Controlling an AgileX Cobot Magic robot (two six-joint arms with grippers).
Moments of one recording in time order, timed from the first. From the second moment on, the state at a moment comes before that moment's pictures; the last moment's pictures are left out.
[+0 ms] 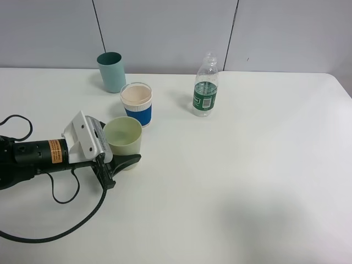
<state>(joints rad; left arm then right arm) -0.24 2.00 -0.36 0.75 -1.20 0.15 -0.02 0.00 -0.50 0.02 1.06 -0.06</state>
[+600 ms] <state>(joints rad) -0.24 2.06 -0.36 0.75 -1.26 0.15 -0.02 0.00 -0.50 0.02 1.06 -0.06</state>
